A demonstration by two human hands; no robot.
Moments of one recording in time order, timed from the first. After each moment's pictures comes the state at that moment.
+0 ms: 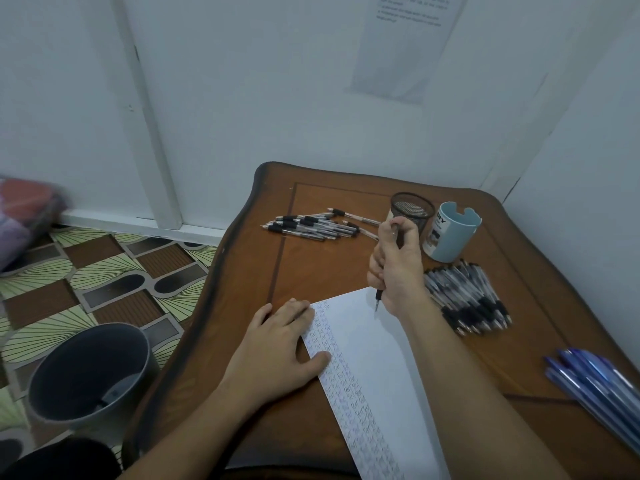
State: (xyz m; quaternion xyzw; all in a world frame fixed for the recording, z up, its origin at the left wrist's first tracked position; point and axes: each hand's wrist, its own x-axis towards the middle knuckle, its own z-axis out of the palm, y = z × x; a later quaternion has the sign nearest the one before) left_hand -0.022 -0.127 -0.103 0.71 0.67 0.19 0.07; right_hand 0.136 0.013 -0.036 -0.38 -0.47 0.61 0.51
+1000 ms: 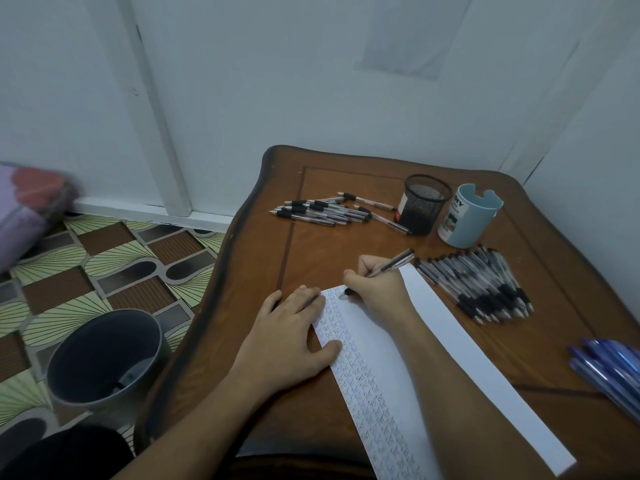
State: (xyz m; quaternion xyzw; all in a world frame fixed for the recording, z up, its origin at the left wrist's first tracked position) left_hand -0.023 -0.126 -0.103 0.71 0.68 0.17 0.07; right_hand 0.123 0.000 -0.098 -0.43 -0.63 0.52 0.38
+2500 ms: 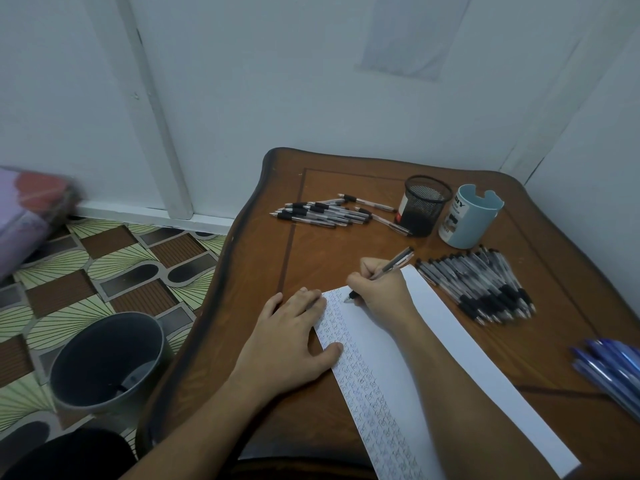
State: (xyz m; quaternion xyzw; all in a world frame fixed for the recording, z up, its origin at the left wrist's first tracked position) left_hand -0.022 -0.127 -0.104 0.72 0.67 0.18 0.06; right_hand 0.126 -0.002 -0.097 -0.44 -0.65 0.48 0.38
